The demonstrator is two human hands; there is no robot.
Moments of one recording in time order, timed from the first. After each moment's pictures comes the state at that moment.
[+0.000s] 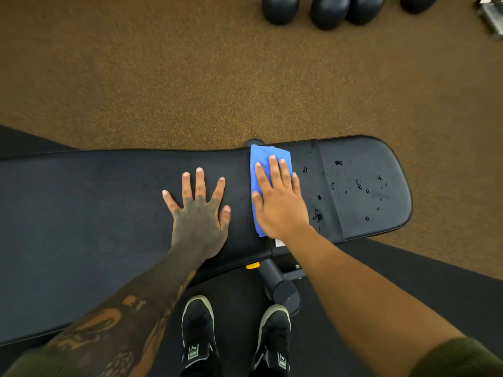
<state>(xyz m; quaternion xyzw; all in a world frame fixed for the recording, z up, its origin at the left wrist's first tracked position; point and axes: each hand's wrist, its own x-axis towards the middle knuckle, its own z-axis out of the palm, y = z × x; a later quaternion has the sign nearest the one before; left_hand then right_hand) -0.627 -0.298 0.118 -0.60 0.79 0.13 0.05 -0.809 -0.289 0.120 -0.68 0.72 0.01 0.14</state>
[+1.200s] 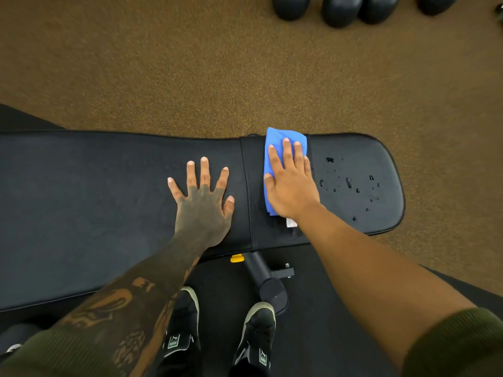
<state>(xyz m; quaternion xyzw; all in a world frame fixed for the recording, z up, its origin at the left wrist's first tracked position) -0.670 -0.289 0.111 -0.61 0.78 0.12 0.05 -0.872 -0.307 0.121 -0.69 0.71 0.04 0.13</state>
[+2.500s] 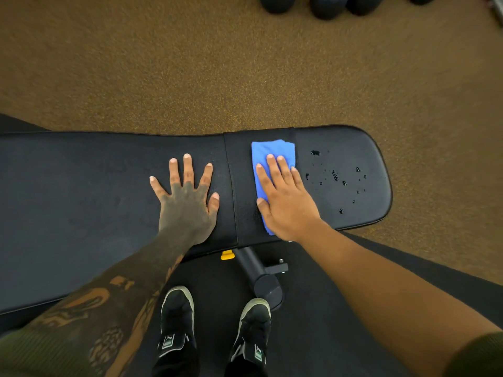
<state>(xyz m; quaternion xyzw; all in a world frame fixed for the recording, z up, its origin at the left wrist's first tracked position) -0.674 -0.290 0.112 -0.61 0.78 0.11 0.06 -0.894 -0.259 0.122 -0.76 0.64 0.07 0.12</state>
